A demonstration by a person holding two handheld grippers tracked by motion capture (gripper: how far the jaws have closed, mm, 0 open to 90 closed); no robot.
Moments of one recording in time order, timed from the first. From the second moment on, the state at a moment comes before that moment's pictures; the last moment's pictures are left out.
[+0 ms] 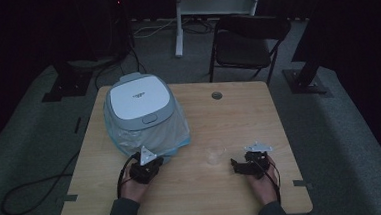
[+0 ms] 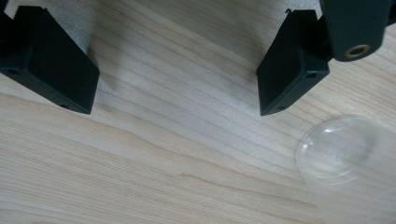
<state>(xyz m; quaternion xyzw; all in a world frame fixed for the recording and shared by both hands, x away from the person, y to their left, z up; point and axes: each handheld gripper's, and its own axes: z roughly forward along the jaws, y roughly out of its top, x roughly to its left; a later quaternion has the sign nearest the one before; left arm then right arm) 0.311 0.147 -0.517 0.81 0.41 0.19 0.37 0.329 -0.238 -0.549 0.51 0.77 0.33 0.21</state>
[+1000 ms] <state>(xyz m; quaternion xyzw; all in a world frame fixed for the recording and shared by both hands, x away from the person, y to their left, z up) 0.312 0.137 -0.523 0.81 0.41 0.21 0.36 0.329 -0.237 -0.549 0.50 0.77 0.33 0.21</state>
